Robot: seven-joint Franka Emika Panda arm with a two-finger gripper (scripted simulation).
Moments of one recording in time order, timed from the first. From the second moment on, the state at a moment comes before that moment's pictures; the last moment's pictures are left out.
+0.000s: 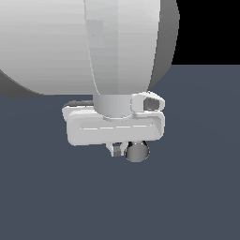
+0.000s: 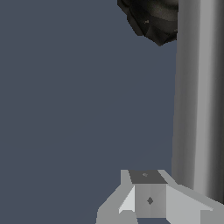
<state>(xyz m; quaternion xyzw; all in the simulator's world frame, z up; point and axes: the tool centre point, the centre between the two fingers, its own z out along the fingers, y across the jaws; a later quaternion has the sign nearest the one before) -0.176 0.007 0.103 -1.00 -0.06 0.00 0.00</state>
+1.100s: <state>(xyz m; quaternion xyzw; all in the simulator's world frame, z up) -0.155 -0.097 0.105 -1.00 -0.05 0.00 0.00</state>
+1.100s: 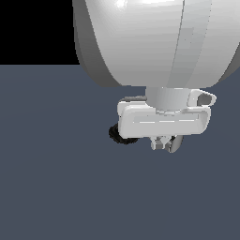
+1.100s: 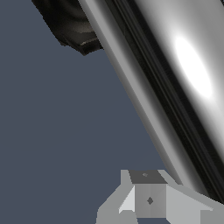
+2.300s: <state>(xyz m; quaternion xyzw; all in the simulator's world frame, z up) -0.115 -0.164 0.105 -1.00 -0.05 0.00 0.00</state>
